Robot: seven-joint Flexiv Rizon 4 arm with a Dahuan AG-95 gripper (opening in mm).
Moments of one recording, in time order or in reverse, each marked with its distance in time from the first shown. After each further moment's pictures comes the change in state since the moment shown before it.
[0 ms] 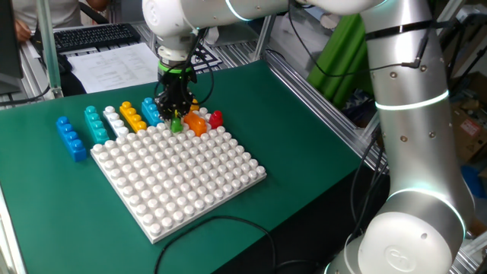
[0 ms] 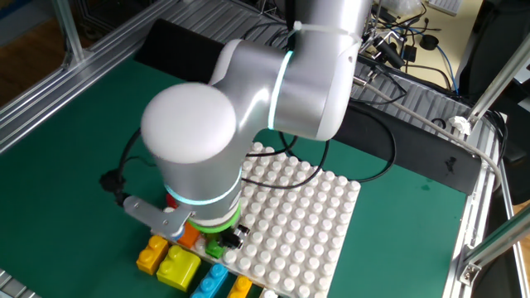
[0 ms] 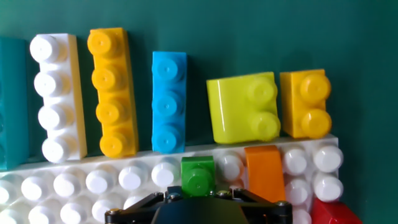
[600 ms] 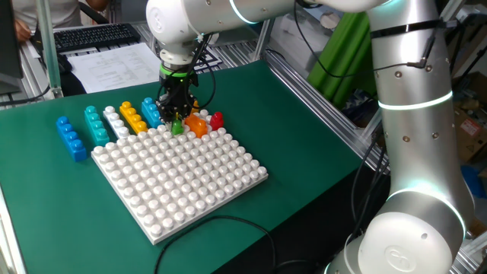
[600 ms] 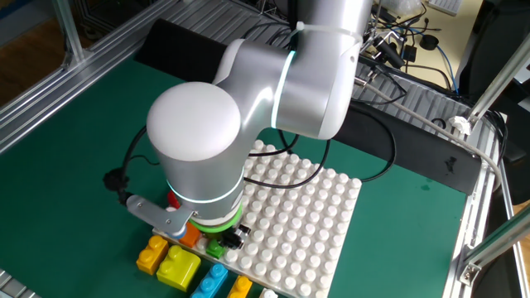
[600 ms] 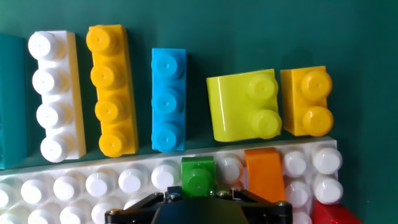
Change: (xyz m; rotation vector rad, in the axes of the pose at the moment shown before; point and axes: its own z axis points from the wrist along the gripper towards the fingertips) arm -0.002 0.001 0.001 0.001 0.006 -0.001
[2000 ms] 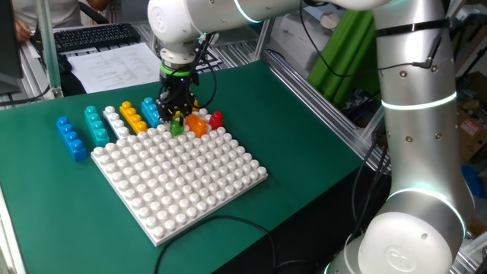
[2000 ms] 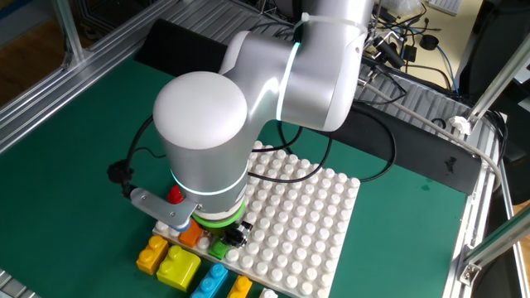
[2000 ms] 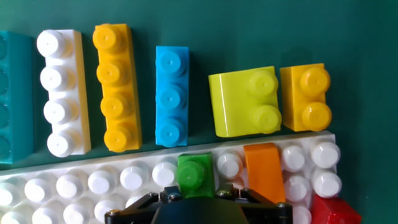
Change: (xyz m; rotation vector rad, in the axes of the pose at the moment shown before) arm 0.003 0.003 -0.007 -0.002 -0.014 0.003
